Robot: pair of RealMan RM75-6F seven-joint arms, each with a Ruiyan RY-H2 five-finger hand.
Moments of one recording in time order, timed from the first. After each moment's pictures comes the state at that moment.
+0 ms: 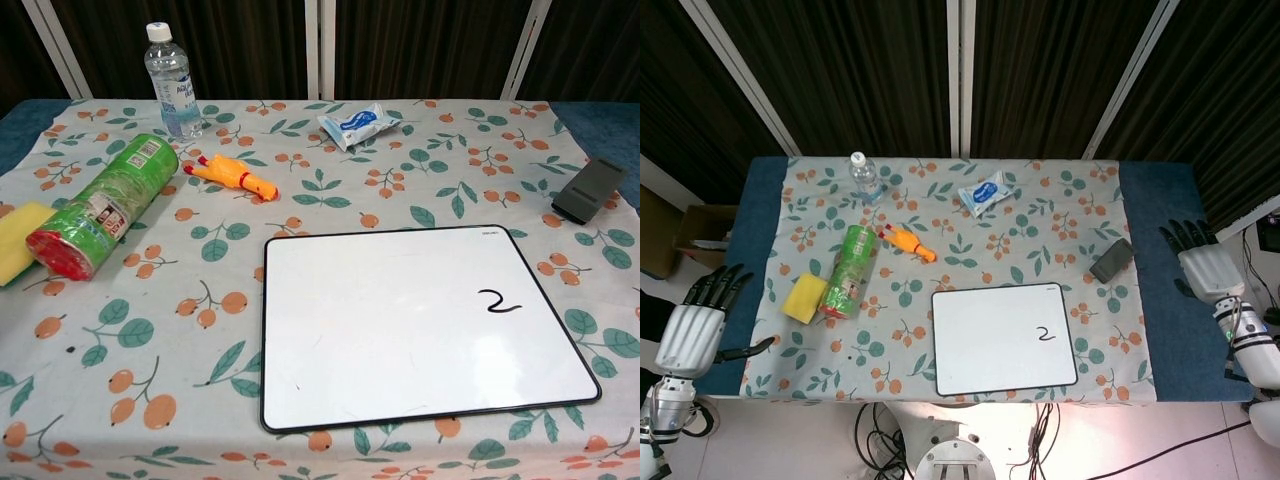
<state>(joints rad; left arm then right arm) -0.12 -1.15 -0.02 -1.61 1.61 1.52 0.11 0.47 -1.25 0.10 -1.04 -1.52 0.95 0.04</state>
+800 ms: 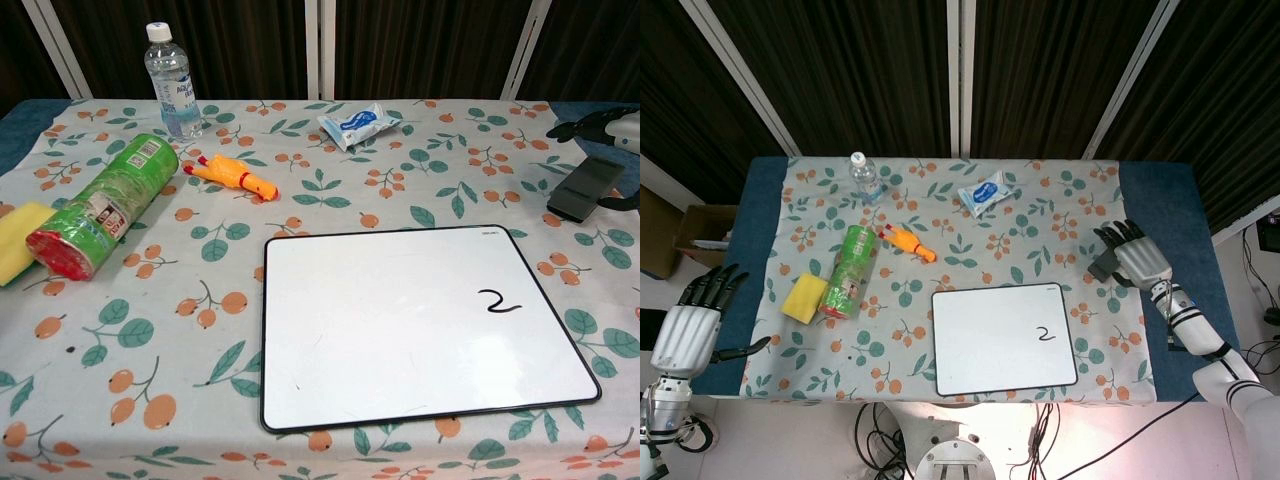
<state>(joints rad) -0.11 -1.14 -0.02 -1.60 1.60 1.53 0.11 0.62 -1.61 -0.01 -0.58 -1.64 0.97 0.40</state>
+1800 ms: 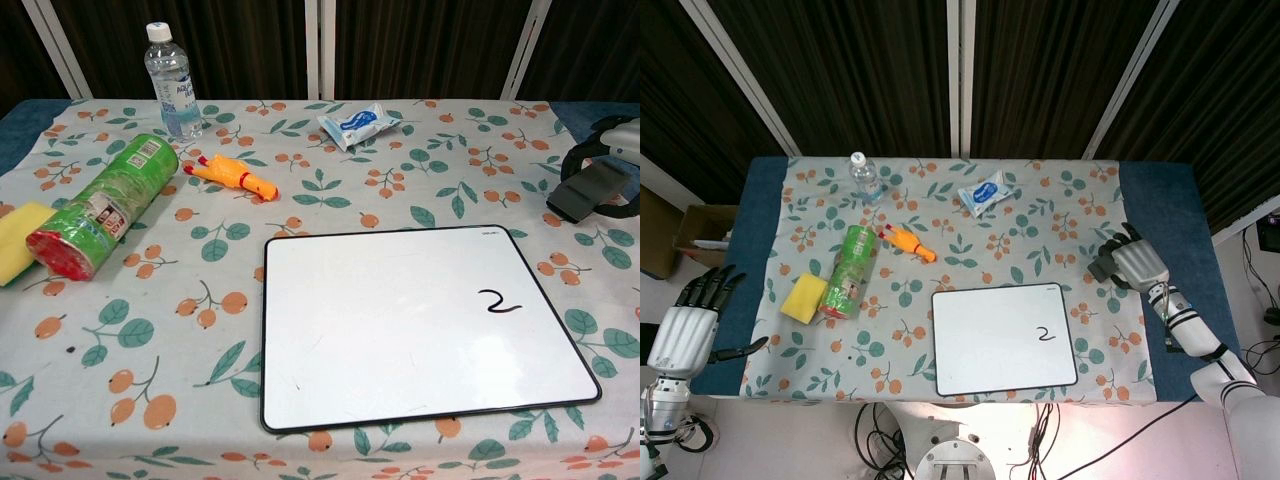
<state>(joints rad) -0.11 -1.15 -0.02 -1.59 1.59 1.53 0.10 0.62 -1.65 -0.06 -0.51 -1.63 0.99 0.43</state>
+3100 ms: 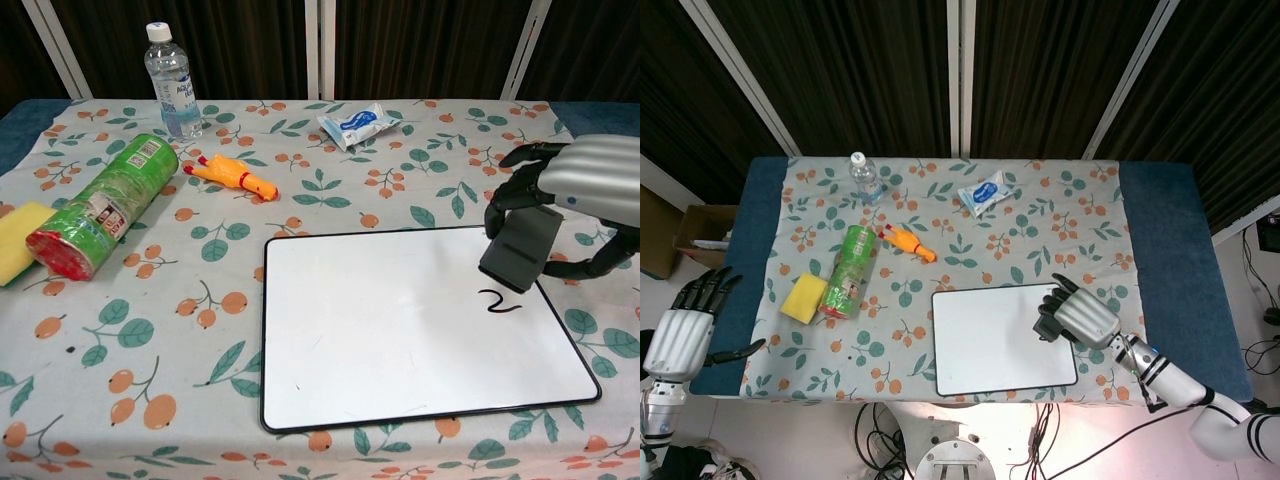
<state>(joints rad) -0.10 -1.16 -0.01 -1.56 1.60 1.54 0.05 0.63 -1.30 -0.12 -1.44 -1.74 1.07 -0.10</state>
